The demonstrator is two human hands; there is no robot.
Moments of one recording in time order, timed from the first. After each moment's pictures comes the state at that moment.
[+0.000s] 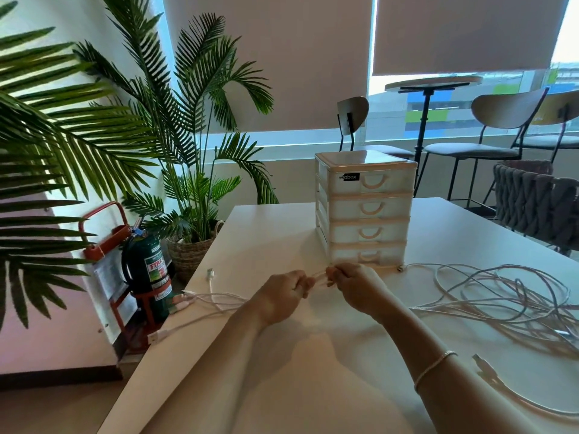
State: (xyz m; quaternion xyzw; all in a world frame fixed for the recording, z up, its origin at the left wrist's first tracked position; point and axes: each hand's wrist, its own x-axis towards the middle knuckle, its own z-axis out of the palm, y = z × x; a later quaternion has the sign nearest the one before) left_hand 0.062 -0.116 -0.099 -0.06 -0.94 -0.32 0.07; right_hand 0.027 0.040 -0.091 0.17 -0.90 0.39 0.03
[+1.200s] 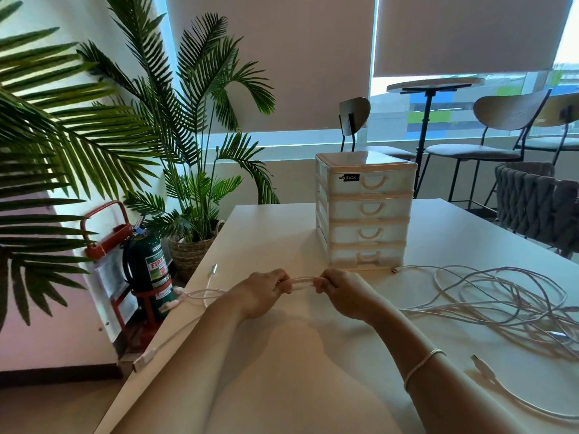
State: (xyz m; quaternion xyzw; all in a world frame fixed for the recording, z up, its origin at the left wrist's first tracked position) left_hand 0.055 -0.152 -0.097 -0.05 -0.98 -0.22 0.01; right_hand 0.023 0.032 -0.100 0.24 -0.92 0.31 0.01
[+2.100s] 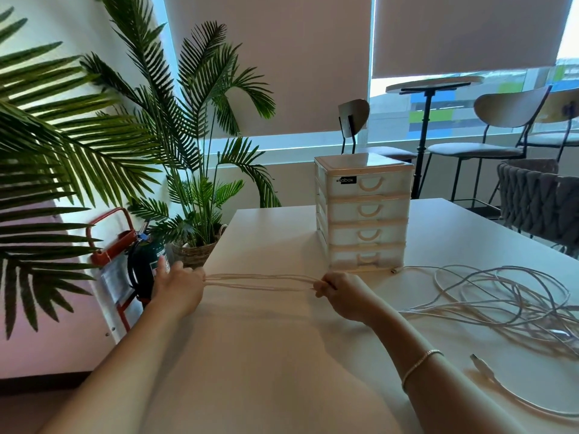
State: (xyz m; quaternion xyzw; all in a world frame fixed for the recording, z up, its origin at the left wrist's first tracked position) left_hand 0.072 -0.241 -0.090 0.20 -0.96 0.18 0.04; right_hand 0.021 0.034 -0.105 0.23 -0.91 0.34 0.01
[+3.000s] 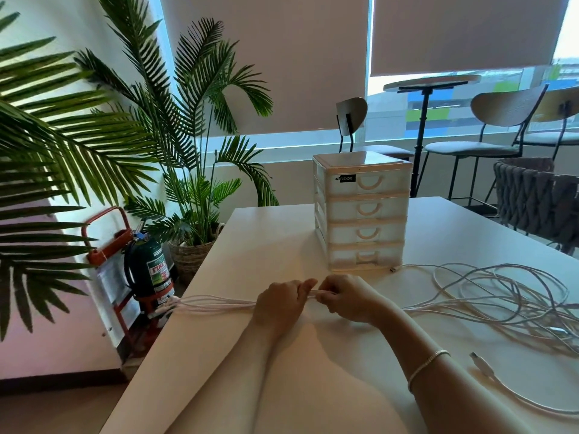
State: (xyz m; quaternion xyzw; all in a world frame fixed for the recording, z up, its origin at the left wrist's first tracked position) left_hand 0.048 -0.106 -0.129 0.02 -0.97 -0.20 0.15; right_hand 0.025 0.041 -0.101 0.25 -0.91 0.33 -0.05
